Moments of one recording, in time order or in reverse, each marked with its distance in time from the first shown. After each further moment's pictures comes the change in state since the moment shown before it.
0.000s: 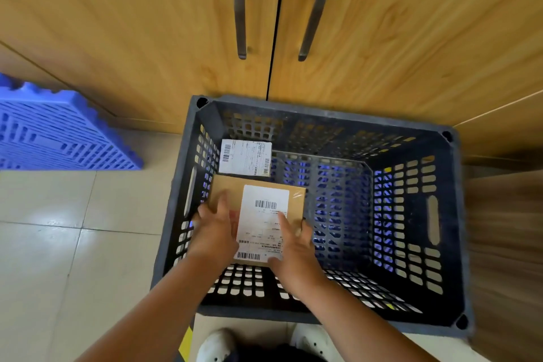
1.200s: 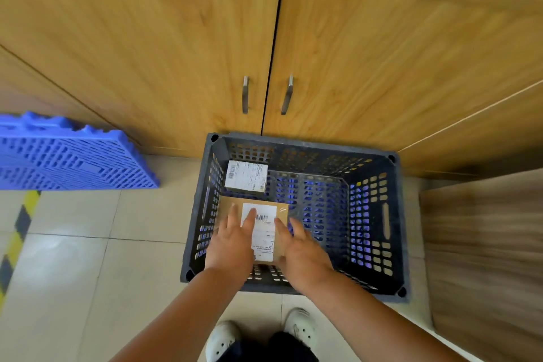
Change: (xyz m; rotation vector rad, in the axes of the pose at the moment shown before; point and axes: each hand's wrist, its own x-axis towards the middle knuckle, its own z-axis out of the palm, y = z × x) left_hand -0.113 0.040 -0.070 0.263 0.044 0.259; right_hand -0.094 -0.053 -0.079 -0.419 0.061 -0.166
